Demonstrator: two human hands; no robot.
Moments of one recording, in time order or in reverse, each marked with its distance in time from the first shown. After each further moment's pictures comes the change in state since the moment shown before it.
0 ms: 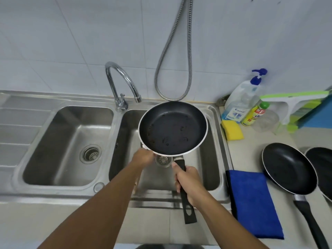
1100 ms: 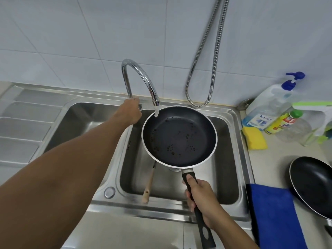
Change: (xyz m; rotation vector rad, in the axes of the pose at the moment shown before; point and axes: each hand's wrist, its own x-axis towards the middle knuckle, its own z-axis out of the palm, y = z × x) left_hand 0.076 0.092 -0.147 0.769 0.407 0.460; right_hand 0.003 -0.001 0.011 -0.025 -0.117 0.101
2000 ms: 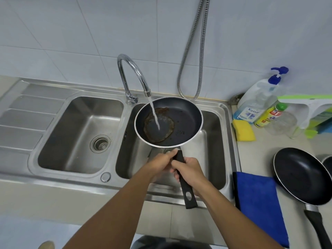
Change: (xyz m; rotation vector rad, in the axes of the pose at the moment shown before) left_hand -0.177 0.098 0.116 -1.075 -0.658 -0.400; right_hand 0.005 -0.019 -0.013 -0.044 -0.078 -0.136
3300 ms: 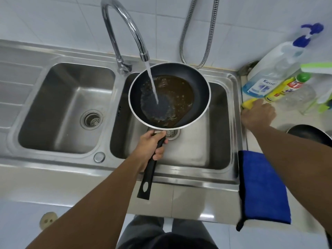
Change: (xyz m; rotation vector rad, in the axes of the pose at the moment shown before) left_hand 0.001 -0.032 -0.022 -0.499 0.091 0.081; right_hand 0.154 -0.004 -0.212 -1.114 0.920 -0.077
